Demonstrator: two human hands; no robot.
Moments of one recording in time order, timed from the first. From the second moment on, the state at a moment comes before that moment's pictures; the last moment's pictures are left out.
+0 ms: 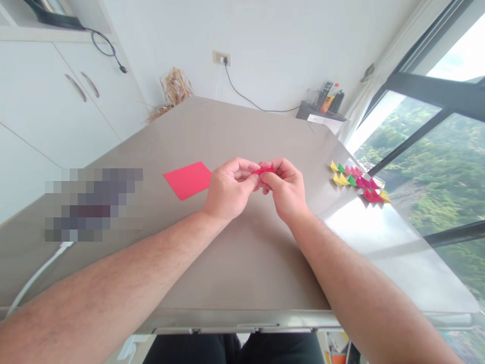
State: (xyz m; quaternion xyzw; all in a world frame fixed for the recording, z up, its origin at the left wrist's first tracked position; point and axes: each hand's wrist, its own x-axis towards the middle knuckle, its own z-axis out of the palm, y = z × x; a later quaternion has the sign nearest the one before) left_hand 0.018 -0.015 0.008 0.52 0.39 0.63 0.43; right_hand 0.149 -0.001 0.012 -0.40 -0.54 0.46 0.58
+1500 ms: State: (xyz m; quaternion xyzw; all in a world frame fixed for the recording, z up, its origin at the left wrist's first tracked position) left_hand 0.002 -0.011 0.017 0.45 0.37 0.60 0.55; right_hand 0.170 0.003 0.018 -0.31 -0.58 0.51 0.56
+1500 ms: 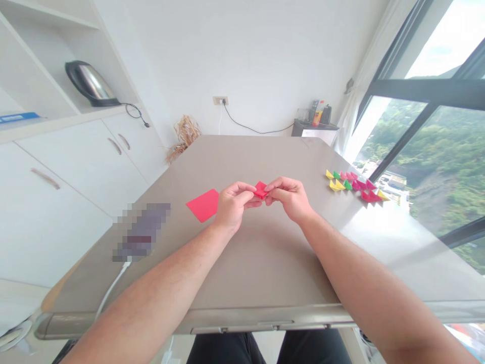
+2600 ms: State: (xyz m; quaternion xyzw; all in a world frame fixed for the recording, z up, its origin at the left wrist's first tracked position) left_hand 0.007 -0.009 0.013 0.50 0.40 0.65 0.42; right_hand 0.167 0.006 0.017 -0.38 -0.60 0.49 0.51
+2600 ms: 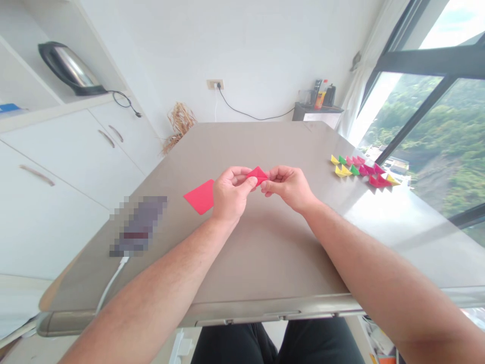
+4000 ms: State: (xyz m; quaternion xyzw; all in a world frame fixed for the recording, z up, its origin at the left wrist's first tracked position) left_hand 0.003 -0.005 0.001 0.56 0.42 0.61 0.38; right_hand 0.152 0.002 0.011 -0.47 -0.57 0.41 0.53
